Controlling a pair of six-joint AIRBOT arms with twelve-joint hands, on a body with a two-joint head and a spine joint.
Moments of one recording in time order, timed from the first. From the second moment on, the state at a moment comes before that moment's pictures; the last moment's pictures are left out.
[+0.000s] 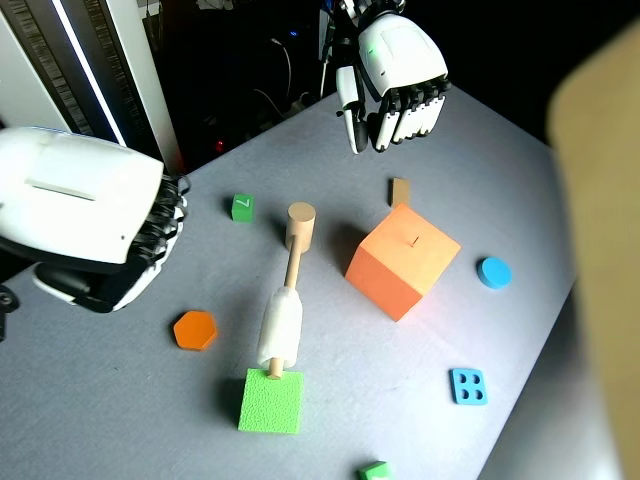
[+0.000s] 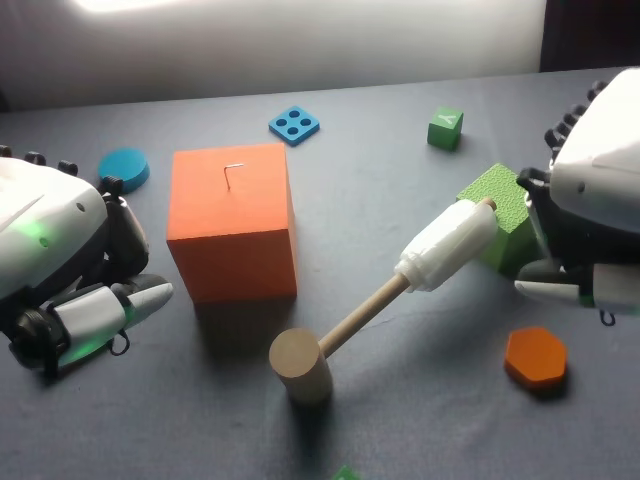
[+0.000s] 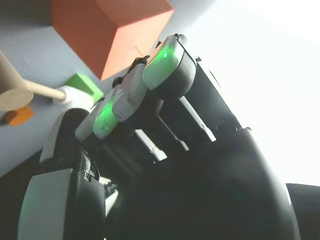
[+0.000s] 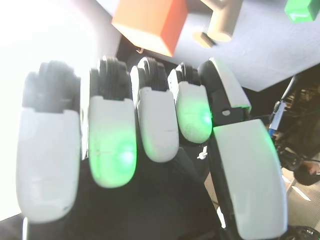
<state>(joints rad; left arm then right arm) 0.70 -0.62 0.57 -0.67 -0.85 1.58 -0.20 -0.65 0.64 -0.03 0.05 -1.26</state>
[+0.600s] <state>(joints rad) 0.73 -0.63 0.57 -0.62 -0.84 1.55 -0.29 -0.74 0.72 -0.03 0.12 -1.28</state>
